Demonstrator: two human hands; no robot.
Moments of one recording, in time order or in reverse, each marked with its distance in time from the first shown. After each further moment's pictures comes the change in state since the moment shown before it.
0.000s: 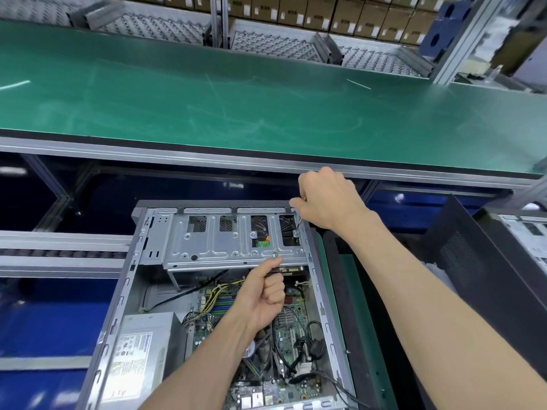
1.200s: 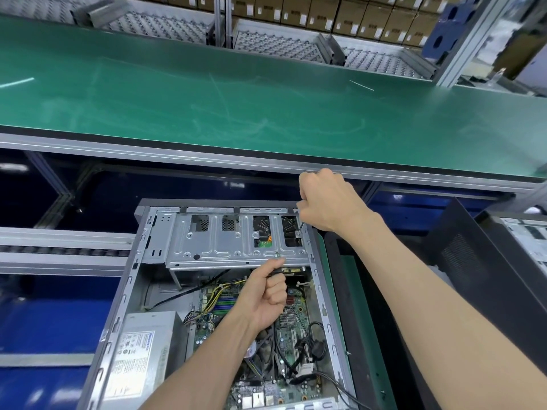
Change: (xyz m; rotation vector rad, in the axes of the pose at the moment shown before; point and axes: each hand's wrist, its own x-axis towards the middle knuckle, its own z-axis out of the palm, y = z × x) left_hand 0.000 0.001 -0.001 -0.010 -0.014 0.000; right_hand -0.001 -0.004 -0.004 -0.023 -0.046 -0.051
